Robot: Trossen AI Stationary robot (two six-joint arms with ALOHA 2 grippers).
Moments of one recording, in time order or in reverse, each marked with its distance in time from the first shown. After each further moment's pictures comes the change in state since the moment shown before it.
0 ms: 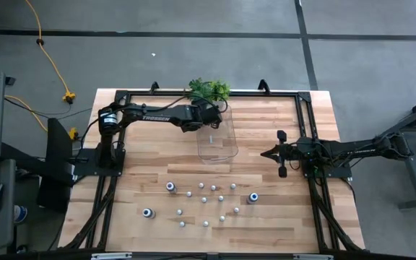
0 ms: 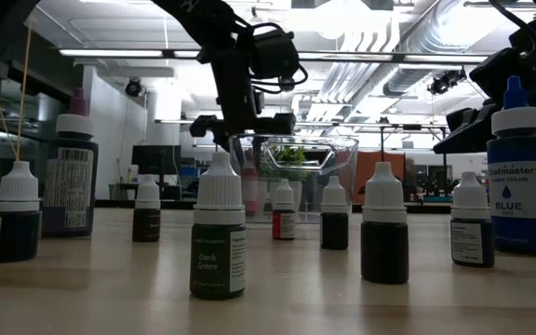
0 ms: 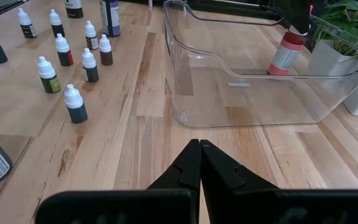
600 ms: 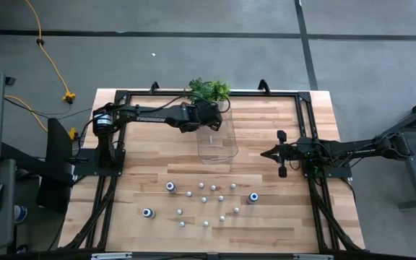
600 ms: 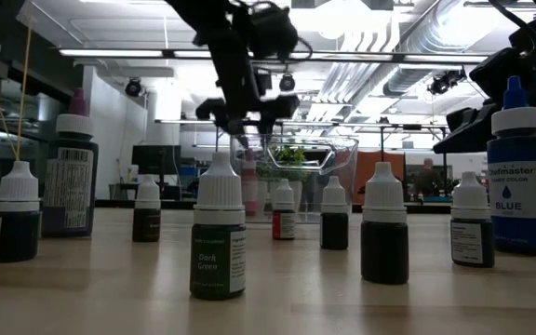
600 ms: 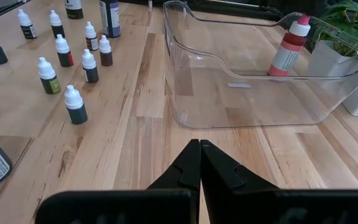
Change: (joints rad) left arm -0.034 -0.073 0.000 0.039 -0.006 0.201; right arm 0.000 0.000 0.000 0.002 0.000 0.000
